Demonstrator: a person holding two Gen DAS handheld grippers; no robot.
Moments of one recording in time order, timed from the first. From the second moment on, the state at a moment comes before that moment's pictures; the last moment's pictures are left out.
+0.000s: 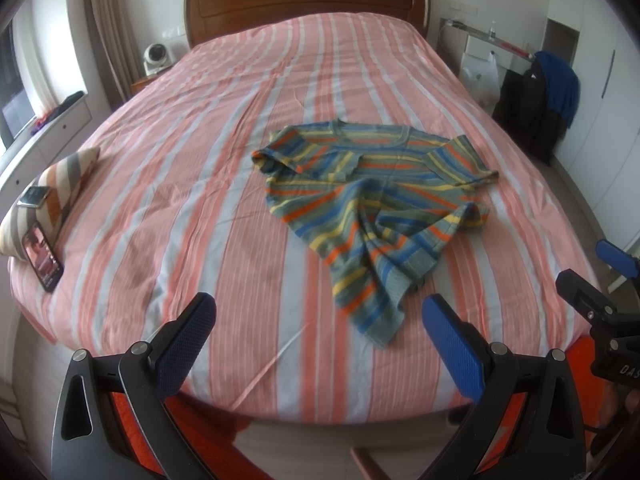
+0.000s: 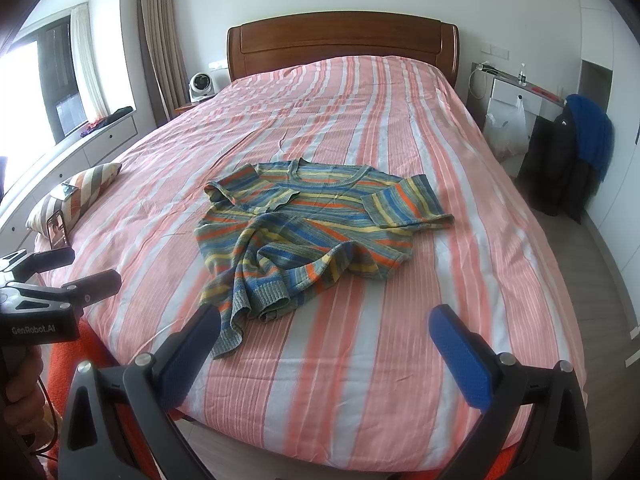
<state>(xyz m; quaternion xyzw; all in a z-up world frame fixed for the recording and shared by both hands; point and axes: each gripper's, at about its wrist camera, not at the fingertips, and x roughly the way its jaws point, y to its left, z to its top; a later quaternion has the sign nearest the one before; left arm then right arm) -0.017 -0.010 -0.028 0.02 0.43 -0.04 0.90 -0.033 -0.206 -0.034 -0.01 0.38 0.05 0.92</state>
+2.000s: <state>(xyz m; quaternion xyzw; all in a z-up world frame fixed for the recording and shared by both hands) -0.009 0.005 -0.072 -0.02 0.48 -0.06 0.87 -0.026 -0.233 -0.048 0.04 0.39 0.03 0.92</state>
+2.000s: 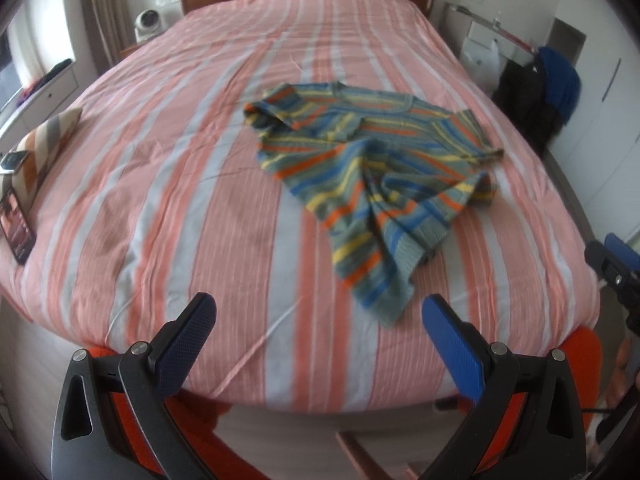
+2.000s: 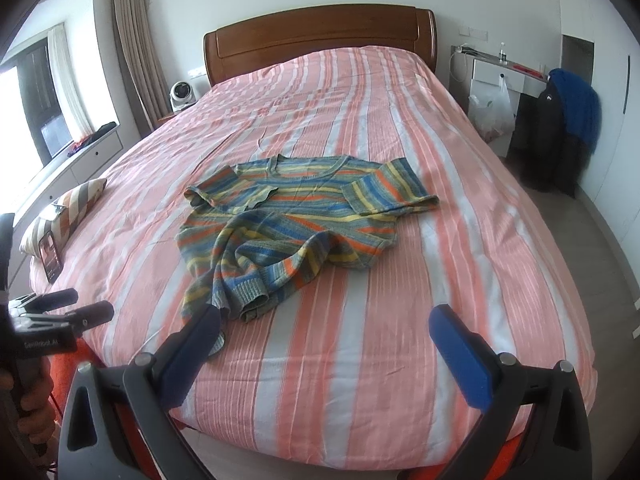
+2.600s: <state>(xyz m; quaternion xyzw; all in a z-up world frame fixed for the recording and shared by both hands) 0.039 -0.018 -0.182 -0.09 0.55 -0.13 0.82 0.000 -0.251 -0.107 0.00 0.40 0.04 0.92</state>
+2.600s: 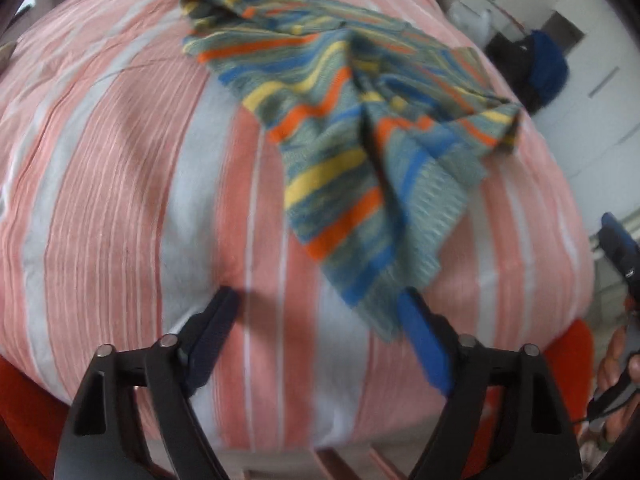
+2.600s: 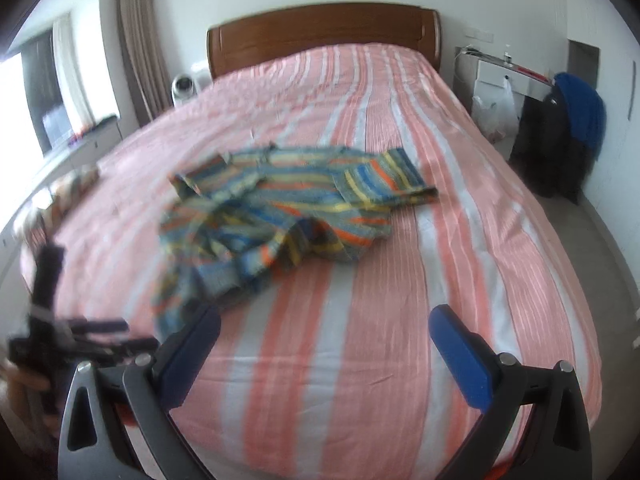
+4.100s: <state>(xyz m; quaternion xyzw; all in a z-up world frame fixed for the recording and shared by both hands) -0.013 0.091 -0.166 -0.12 0.54 -0.12 0.82 -0.061 -0.282 -0.165 0.09 0.48 0.14 0.86</state>
